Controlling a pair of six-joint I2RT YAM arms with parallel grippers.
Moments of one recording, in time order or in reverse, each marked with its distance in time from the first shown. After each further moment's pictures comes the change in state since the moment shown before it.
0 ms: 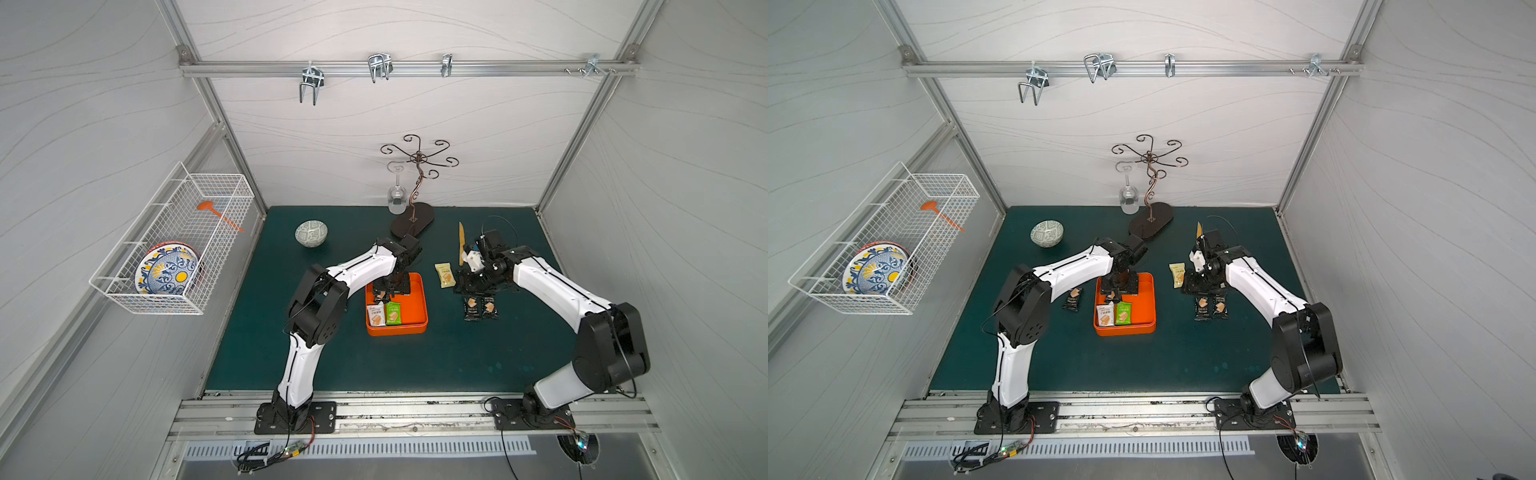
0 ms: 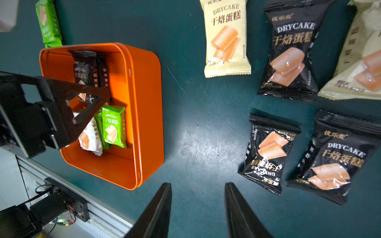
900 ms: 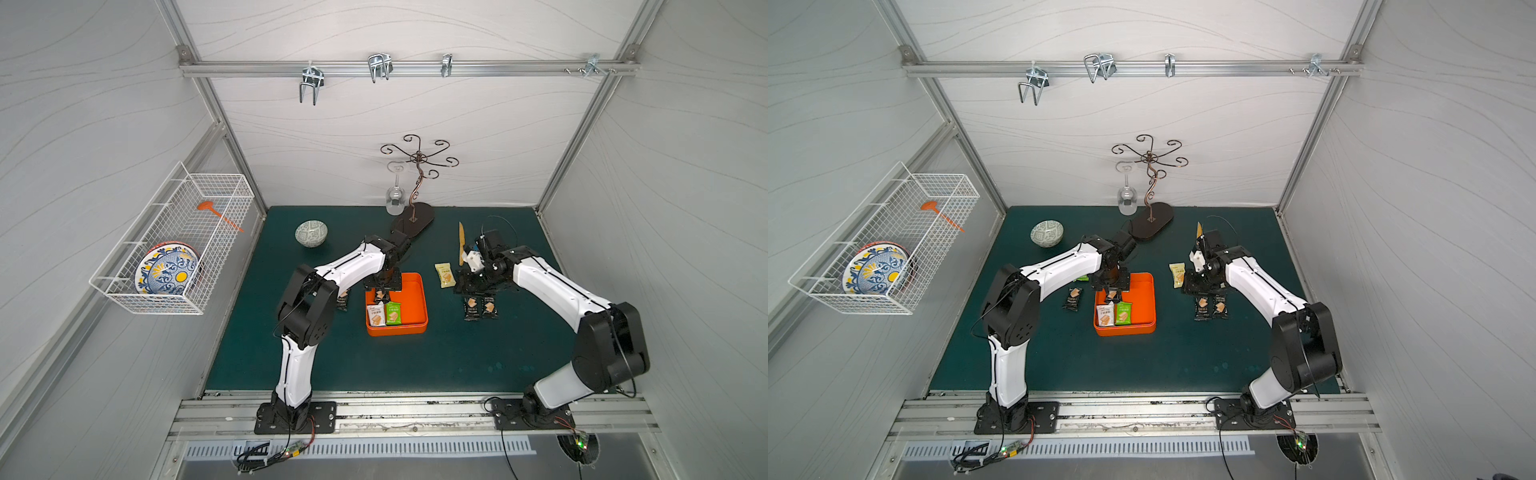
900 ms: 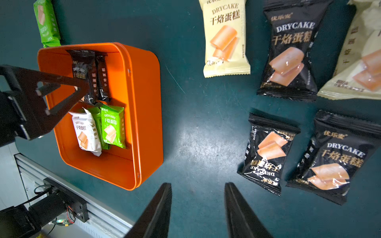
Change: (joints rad) left arm 0.069 -0.059 -0.082 0.039 0.003 0.071; right arm -0.001 0.003 0.000 0.000 0.003 0.000
